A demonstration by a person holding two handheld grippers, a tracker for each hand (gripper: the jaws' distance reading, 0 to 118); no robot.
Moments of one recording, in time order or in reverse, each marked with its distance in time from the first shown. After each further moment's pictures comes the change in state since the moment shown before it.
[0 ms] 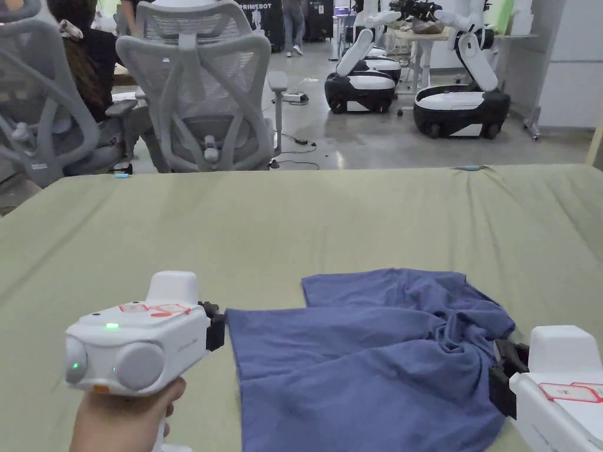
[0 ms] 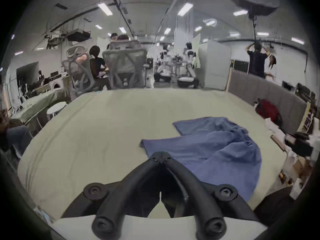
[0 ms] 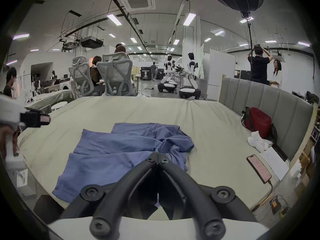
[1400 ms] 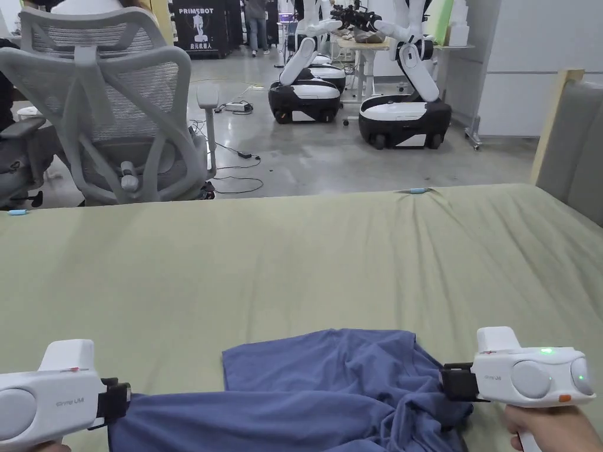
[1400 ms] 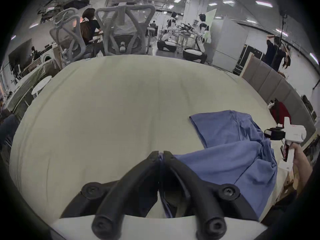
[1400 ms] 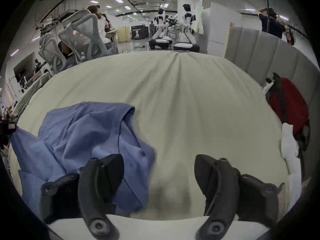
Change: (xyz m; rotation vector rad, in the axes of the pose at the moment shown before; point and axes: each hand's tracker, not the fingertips) left arm -0.016 0.053 -0.142 -0.234 -0.056 0.092; right arm 0.167 0.019 -0.312 -0.458 0.016 -0.066
